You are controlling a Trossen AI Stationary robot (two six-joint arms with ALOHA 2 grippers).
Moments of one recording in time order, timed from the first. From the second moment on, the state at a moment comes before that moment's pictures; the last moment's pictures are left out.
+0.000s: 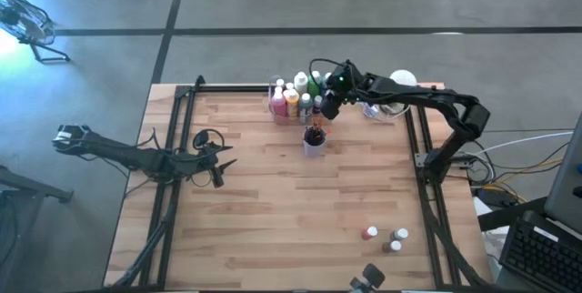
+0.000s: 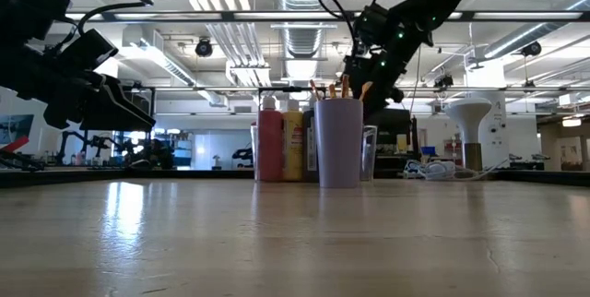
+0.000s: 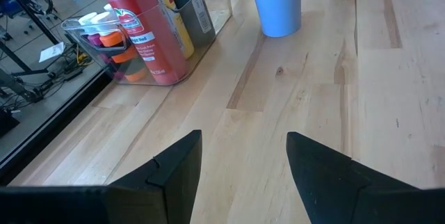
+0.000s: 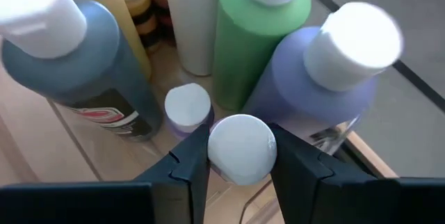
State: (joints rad) left arm -0.20 0.47 0.03 0.03 -0.63 -0.01; right arm -0.60 1.64 1.14 -0.33 0.10 0.05
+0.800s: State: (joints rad) left arm -0.20 0.47 0.03 0.03 -0.63 -0.01; right arm -0.61 1.71 1.08 -0.21 0.10 0.08
